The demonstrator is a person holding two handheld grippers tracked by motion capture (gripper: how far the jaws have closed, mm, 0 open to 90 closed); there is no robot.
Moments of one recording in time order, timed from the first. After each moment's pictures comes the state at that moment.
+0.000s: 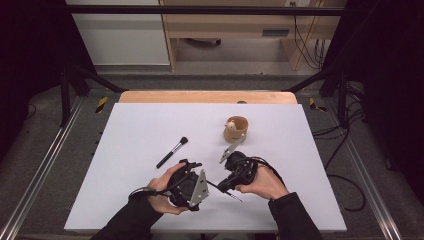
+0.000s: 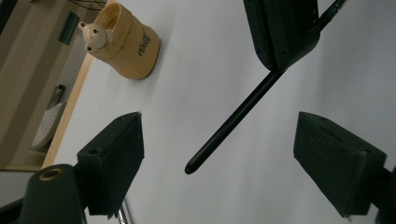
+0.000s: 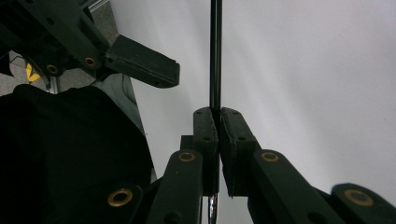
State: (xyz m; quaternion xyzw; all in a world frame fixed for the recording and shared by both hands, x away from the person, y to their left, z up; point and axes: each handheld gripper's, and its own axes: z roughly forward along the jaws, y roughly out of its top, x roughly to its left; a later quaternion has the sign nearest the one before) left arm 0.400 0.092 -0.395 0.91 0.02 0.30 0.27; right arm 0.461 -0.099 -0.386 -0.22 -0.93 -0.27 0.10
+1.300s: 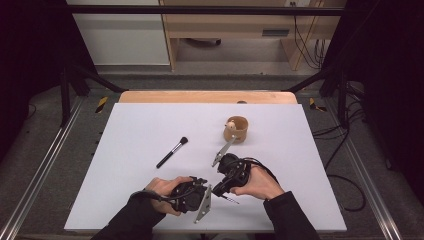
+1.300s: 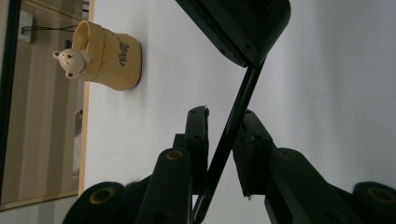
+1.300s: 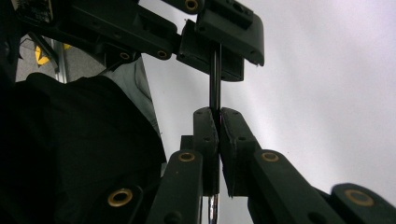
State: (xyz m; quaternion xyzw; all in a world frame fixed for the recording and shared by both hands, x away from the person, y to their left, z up) left arm 0.390 0.084 -0.410 0.91 -0.11 0.34 0.19; right arm 0.458 -0.082 -0.384 -0.19 -0.94 -0.25 0.12
